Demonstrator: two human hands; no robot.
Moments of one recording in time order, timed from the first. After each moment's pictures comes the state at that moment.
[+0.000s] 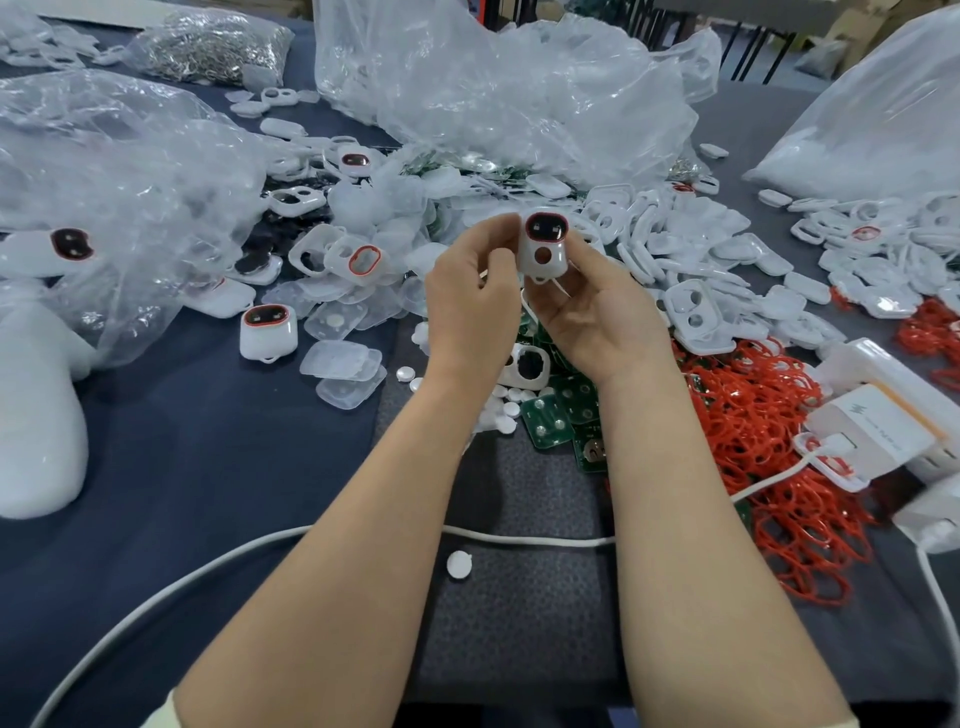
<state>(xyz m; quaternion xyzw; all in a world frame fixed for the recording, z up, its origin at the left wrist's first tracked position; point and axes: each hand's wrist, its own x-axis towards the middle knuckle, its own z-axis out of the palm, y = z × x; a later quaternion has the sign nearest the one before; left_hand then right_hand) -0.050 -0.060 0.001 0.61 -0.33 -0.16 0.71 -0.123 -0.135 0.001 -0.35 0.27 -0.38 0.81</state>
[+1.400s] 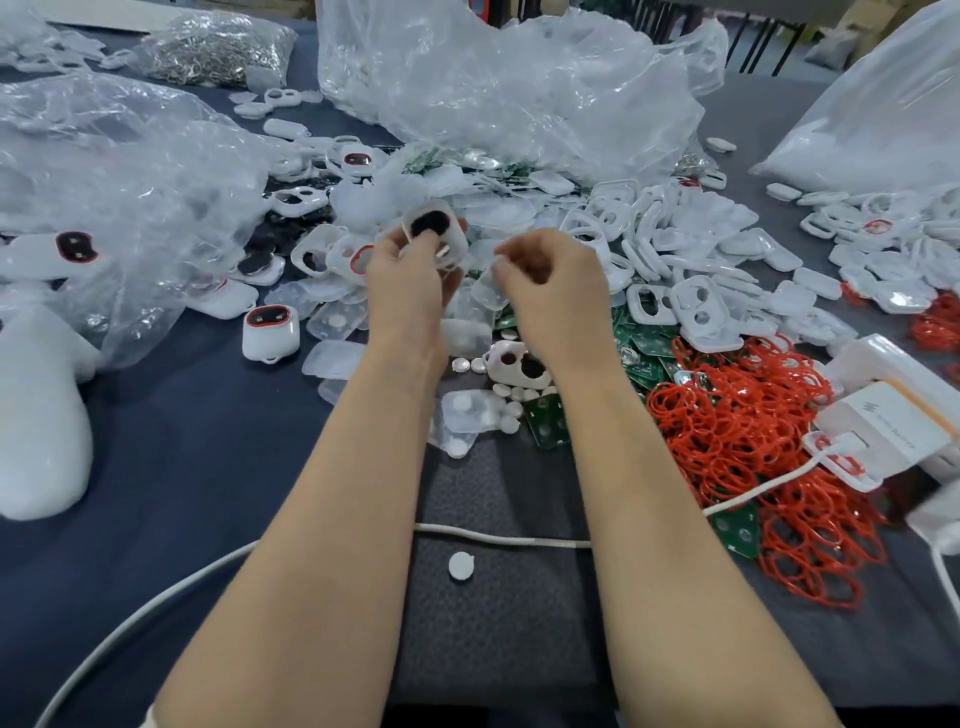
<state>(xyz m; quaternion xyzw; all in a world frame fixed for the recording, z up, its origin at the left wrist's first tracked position) -0.011 -0.062 0.005 0.48 -0.06 -0.32 0.82 -0.103 -0.100 0.011 -0.76 0.37 -0.37 0.38</state>
